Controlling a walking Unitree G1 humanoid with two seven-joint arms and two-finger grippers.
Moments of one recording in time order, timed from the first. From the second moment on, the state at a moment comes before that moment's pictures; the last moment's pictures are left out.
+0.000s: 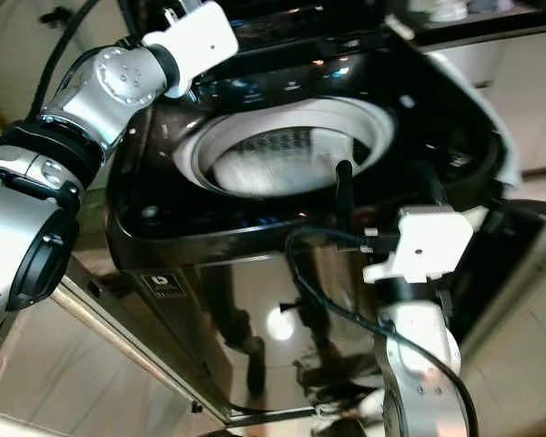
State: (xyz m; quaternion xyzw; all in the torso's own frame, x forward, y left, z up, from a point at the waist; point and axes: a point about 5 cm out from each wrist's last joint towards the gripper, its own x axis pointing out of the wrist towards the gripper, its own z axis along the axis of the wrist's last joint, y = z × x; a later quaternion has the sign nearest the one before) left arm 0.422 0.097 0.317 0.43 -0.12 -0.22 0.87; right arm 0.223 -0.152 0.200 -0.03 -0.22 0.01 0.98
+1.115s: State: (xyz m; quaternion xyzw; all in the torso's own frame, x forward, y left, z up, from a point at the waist) left arm 0.315 0.088 0.173 0.04 -0.09 -0.22 0.97; right arm 0.319 -0.152 0.127 0.06 -0.06 0.05 1.00
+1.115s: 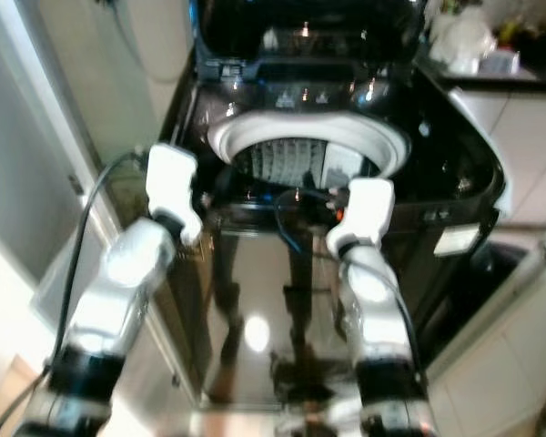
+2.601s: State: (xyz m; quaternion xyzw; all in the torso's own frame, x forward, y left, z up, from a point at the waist) left arm 0.264 0.170 0.059 0.02 0.13 -0.12 0.98; right arm 0.279 -0.199 0.069 -0.03 0.02 -0.03 1.00
